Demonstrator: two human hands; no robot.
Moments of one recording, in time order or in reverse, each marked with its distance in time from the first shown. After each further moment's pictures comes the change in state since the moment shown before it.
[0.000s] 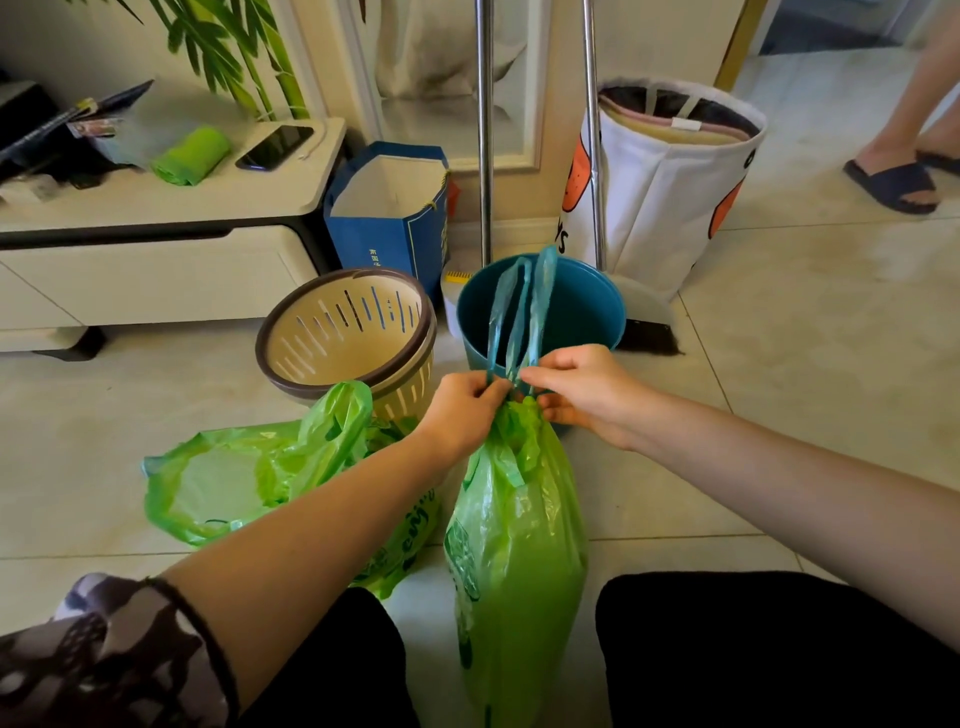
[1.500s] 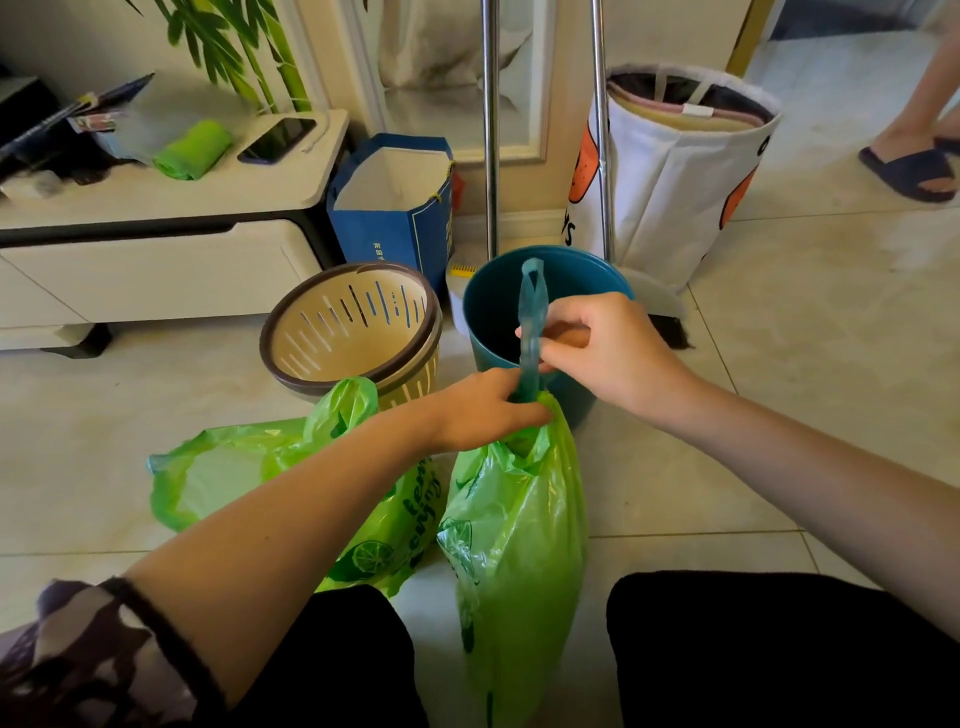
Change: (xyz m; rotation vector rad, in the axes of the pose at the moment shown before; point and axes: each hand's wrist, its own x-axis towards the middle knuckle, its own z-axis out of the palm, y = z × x) left_hand -0.004 0.029 -0.015 0.617 -0.473 0.234; right_hand -0.023 -0.031 -0.009 -0.524 0.083 -0.615
